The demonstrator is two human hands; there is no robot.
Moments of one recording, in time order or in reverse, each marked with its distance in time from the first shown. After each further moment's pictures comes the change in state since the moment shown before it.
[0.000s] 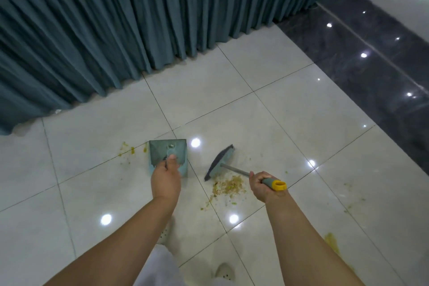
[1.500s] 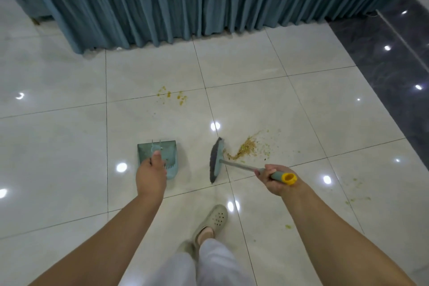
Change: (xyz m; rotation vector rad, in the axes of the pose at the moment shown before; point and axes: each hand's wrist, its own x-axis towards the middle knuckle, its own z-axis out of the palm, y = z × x) left_hand -0.259 -0.216 -0.130 -0.151 0.338 -0.146; right_hand -0.063 -0.099 -0.224 -1.232 -0.016 -0.010
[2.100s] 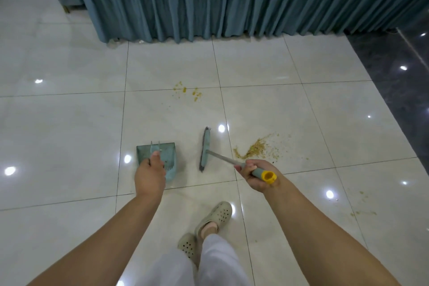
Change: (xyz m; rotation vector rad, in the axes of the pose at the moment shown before) left_hand -0.016 -0.041 -0.068 -0.074 0.053 -0.035; right_hand -0.009 0.096 0.034 -0.273 -0.161 0.053
